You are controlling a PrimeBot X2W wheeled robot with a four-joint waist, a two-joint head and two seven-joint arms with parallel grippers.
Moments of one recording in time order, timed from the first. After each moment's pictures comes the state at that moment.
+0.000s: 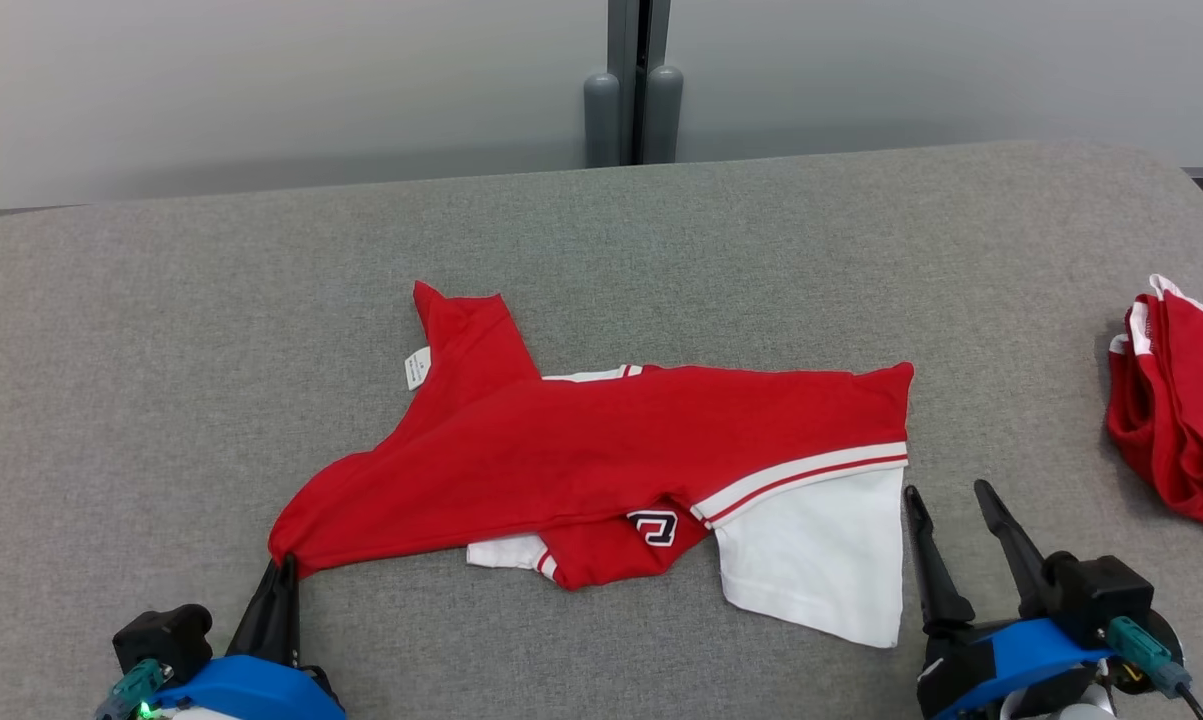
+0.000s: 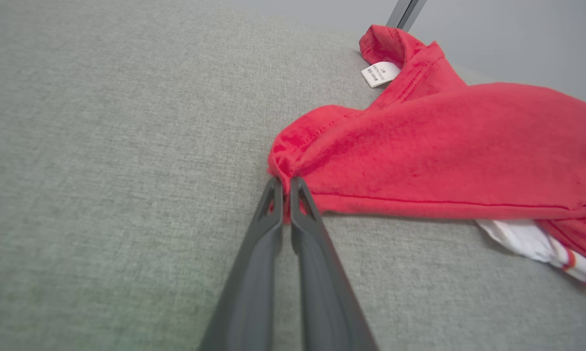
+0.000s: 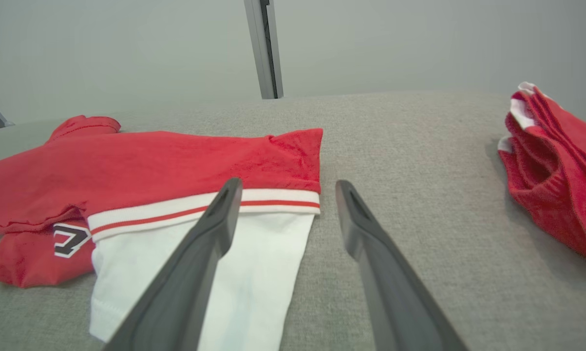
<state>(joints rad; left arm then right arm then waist) -0.15 0.21 -0.19 0.64 -0.52 -0.13 -0.26 -0.10 -0.05 0.01 0.33 0.13 0.13 -0.26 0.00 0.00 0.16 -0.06</state>
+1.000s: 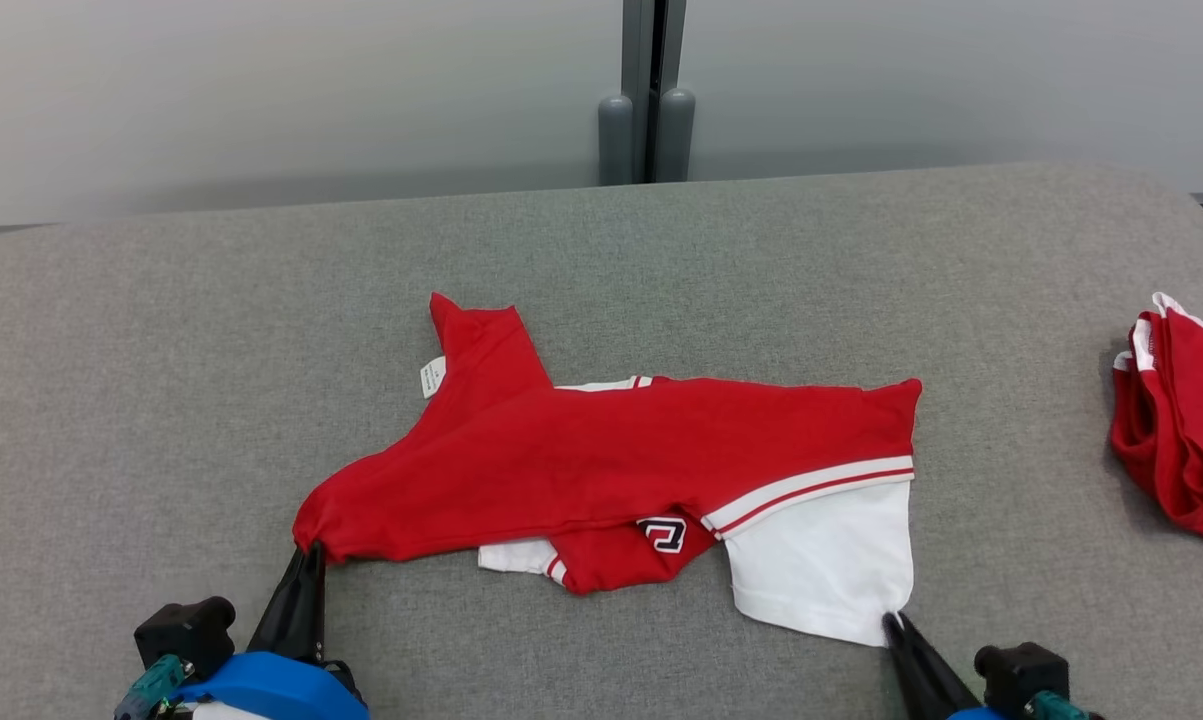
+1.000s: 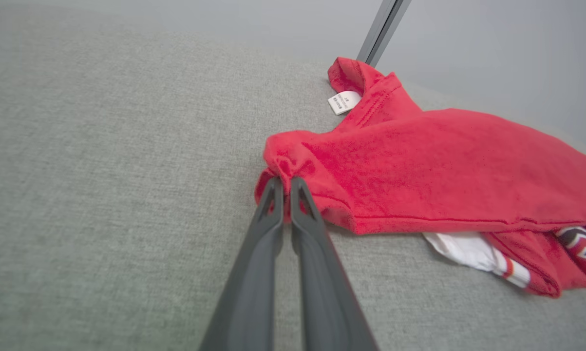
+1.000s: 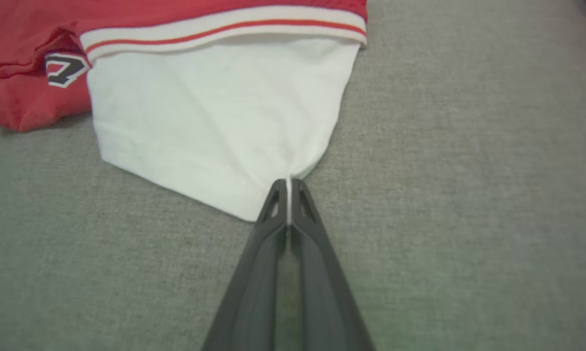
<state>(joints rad) -0.13 0.21 -0.23 0.57 -0.53 -0.13 -0.26 -0.06 -0.05 0.10 0.61 0.13 0.13 -0.27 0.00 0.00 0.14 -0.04</state>
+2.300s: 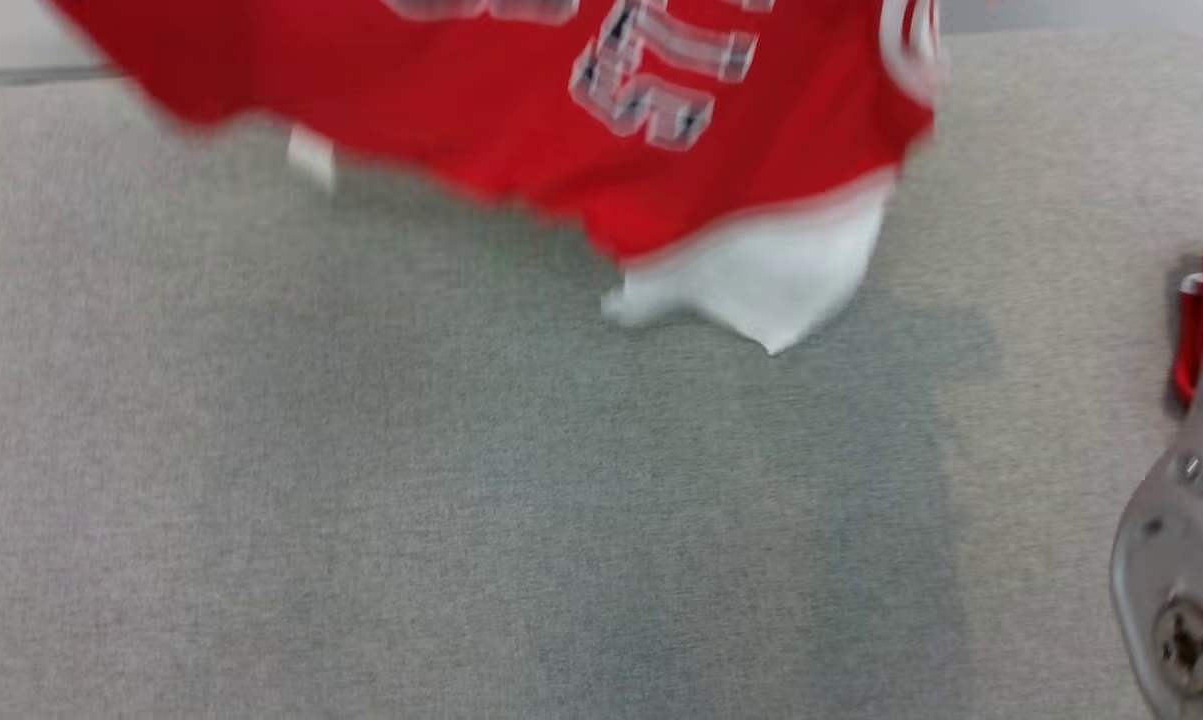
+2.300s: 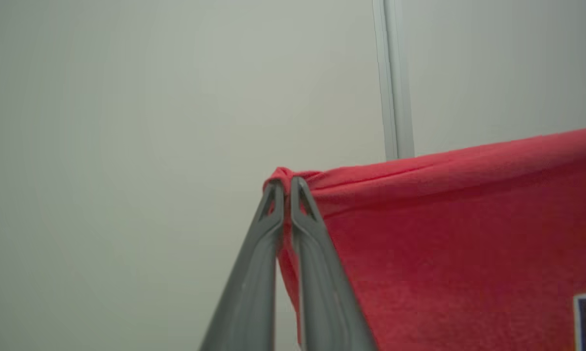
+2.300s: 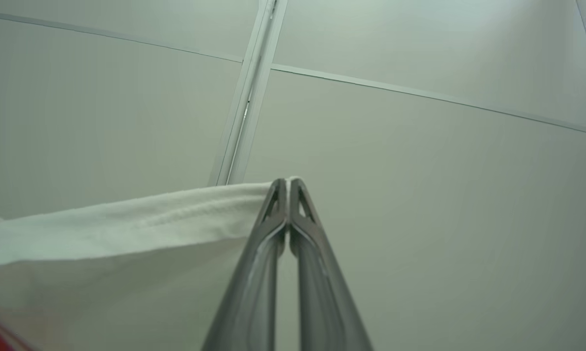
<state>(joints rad) -1.06 0.52 -0.27 0.45 -0.56 -0.13 -0.26 -1.19 -0.05 -0.20 0.27 -0.20 0.13 -0.26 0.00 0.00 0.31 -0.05</state>
